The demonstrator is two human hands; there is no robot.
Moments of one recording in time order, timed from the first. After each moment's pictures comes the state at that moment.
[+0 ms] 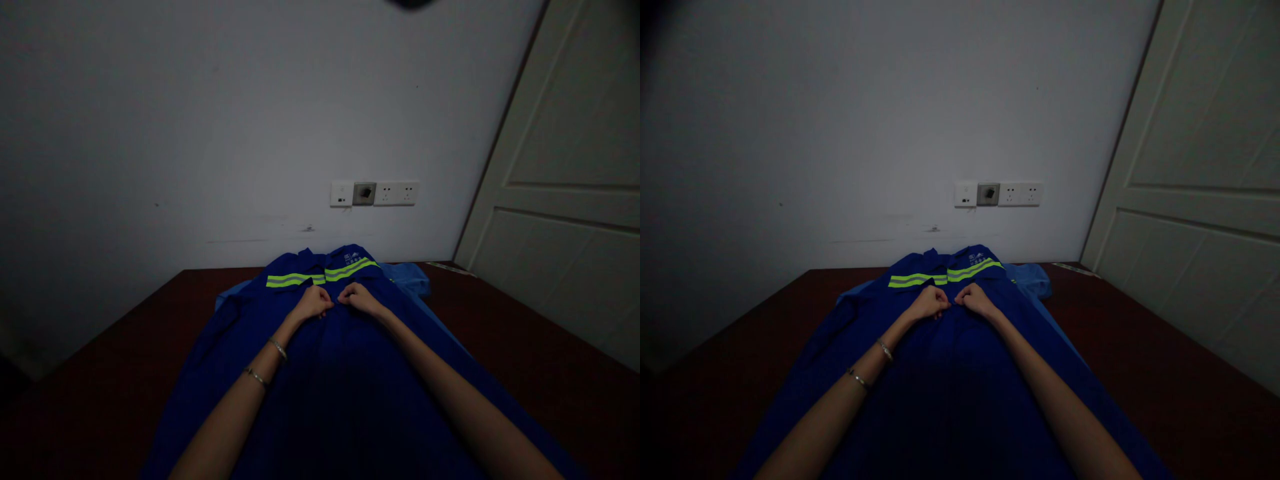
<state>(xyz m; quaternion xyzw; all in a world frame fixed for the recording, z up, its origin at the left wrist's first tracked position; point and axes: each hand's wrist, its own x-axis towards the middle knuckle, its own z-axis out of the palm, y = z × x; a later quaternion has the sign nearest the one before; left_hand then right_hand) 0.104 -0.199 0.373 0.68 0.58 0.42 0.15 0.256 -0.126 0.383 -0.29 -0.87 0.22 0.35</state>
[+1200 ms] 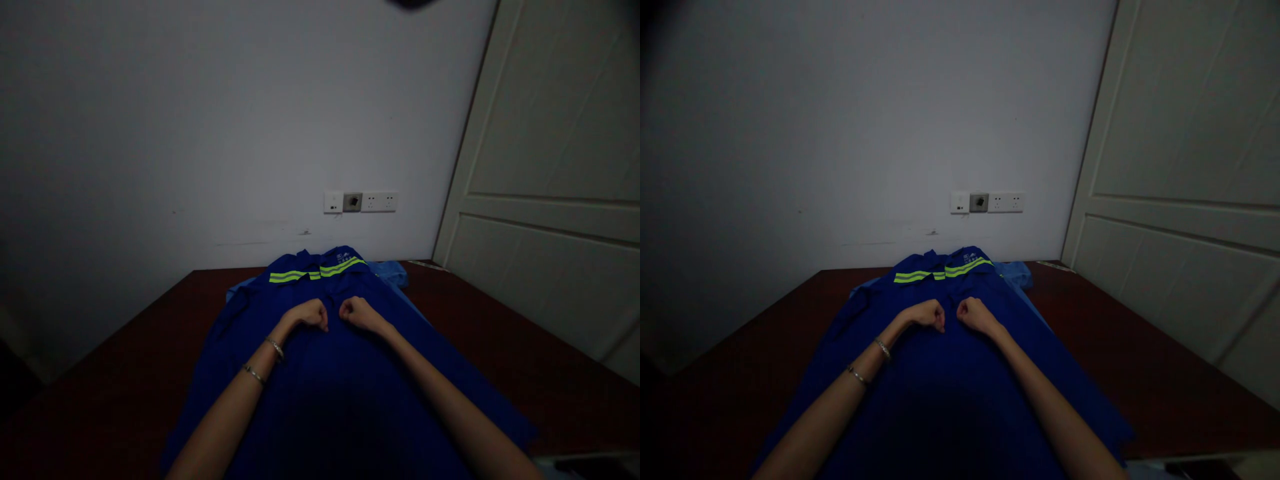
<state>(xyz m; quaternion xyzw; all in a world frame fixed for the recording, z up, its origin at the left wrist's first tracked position) 0.123 -0.275 0.358 0.78 0.58 0.19 0.15 0.308 -0.230 0.349 -0.29 -0.90 0.10 0.32</state>
